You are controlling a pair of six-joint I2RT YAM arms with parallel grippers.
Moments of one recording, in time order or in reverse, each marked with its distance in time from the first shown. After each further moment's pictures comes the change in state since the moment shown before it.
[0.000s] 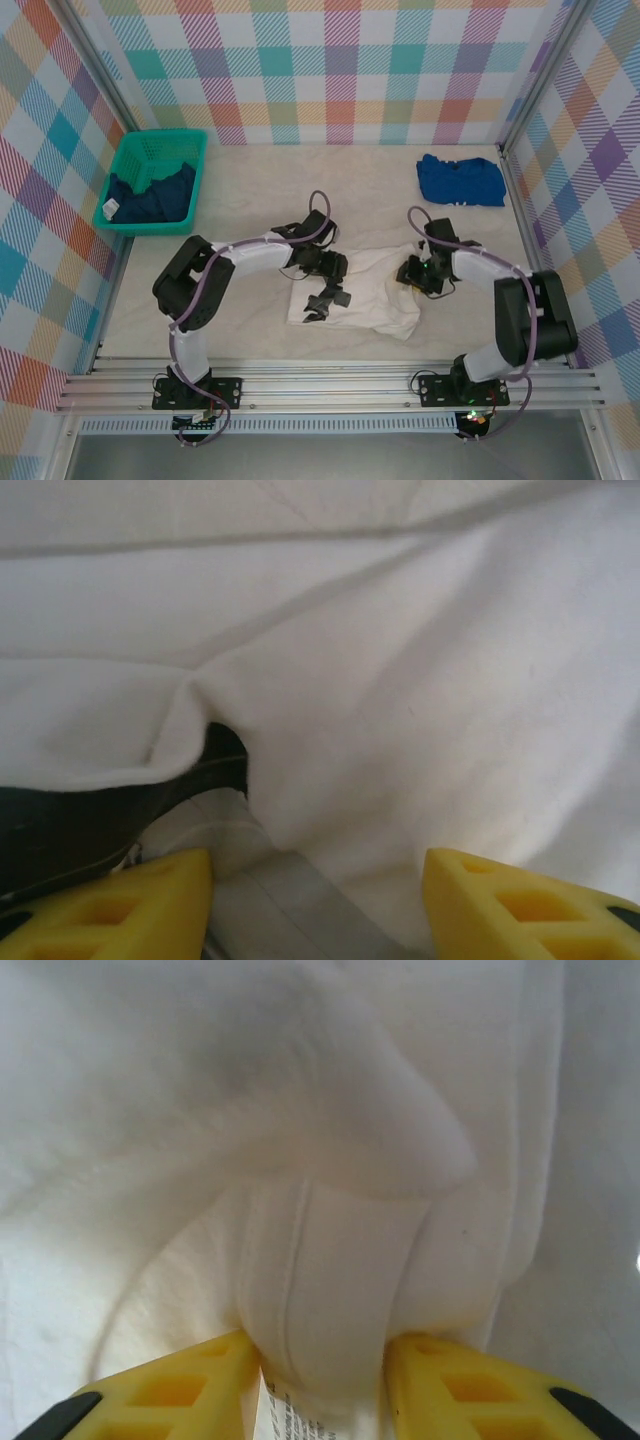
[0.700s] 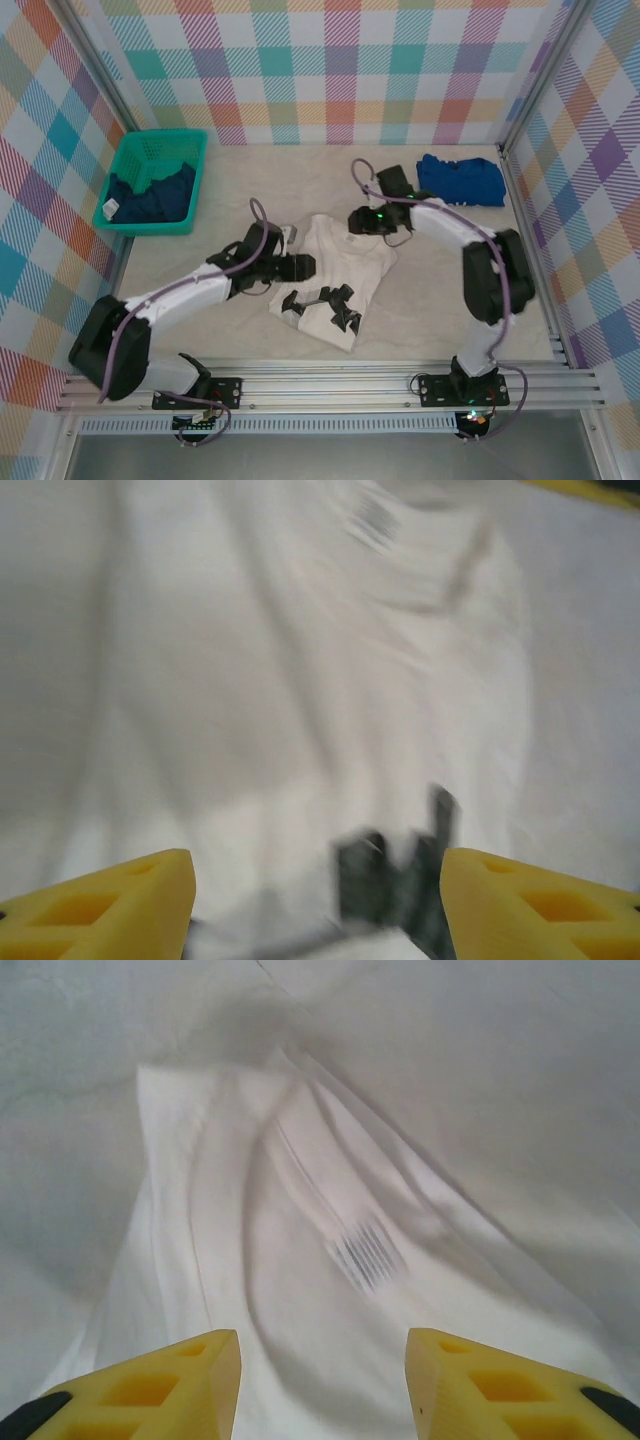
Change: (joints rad) left arm 0.118 -0.485 -0.349 0.106 0.028 -0.069; right arm 0.192 0.205 0.481 -0.014 -0.016 -0.238
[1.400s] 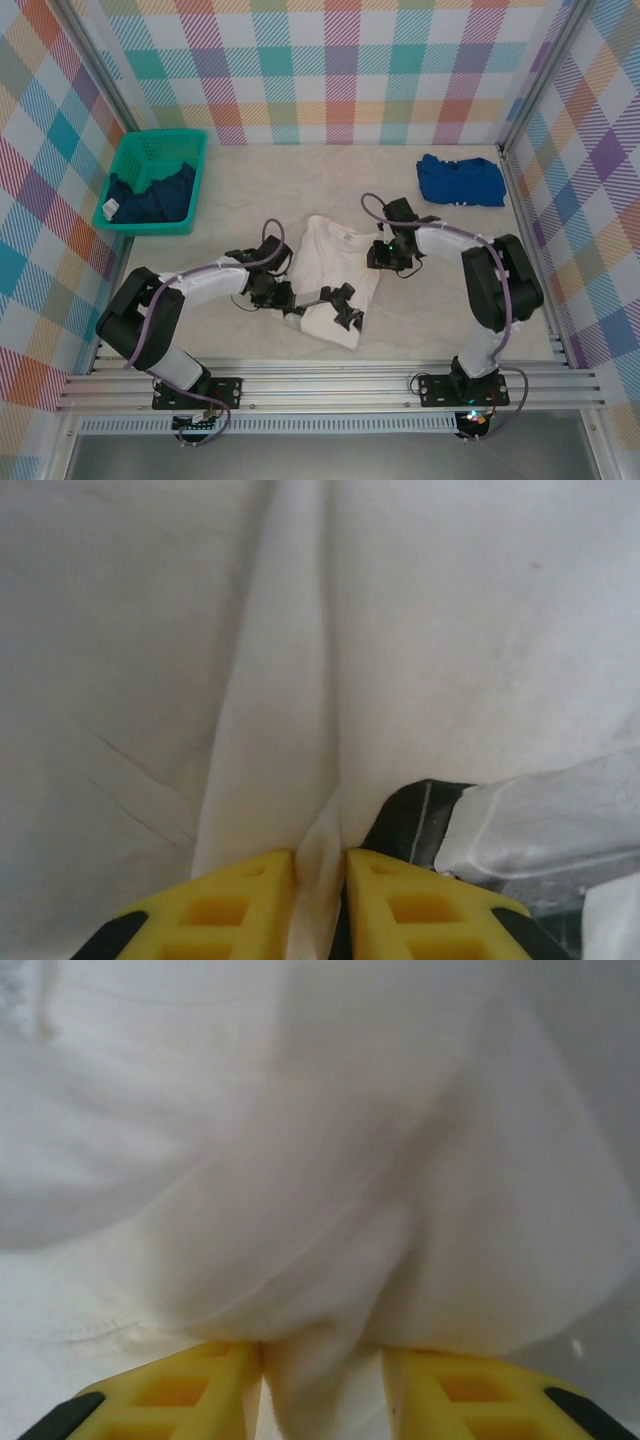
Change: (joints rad) left arm -0.044 0.149 -0.023 -0.312 -0.033 0.079; right arm -0.005 0.041 -0.185 -0.021 0.110 0.081
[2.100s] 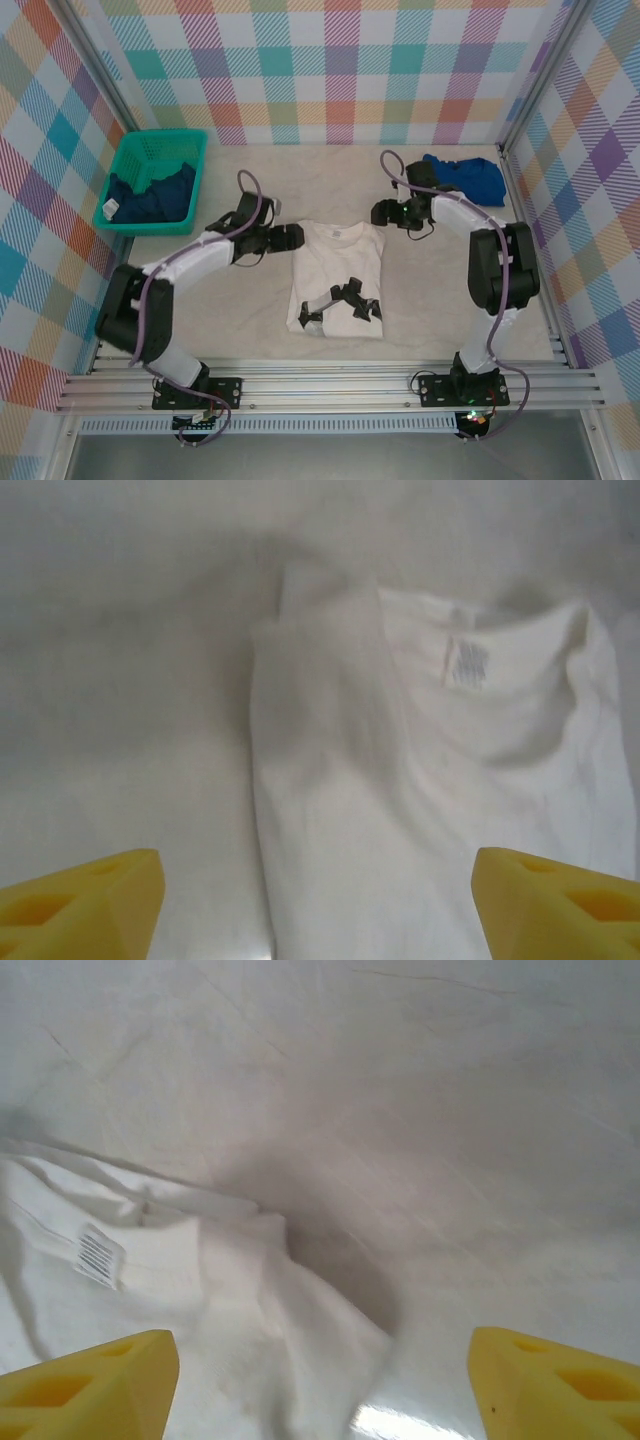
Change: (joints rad) left arm 0.232 0.066 0.233 0.267 0.013 -0.004; right arm -0.158 0.102 0.278 0.005 -0.105 -0.123
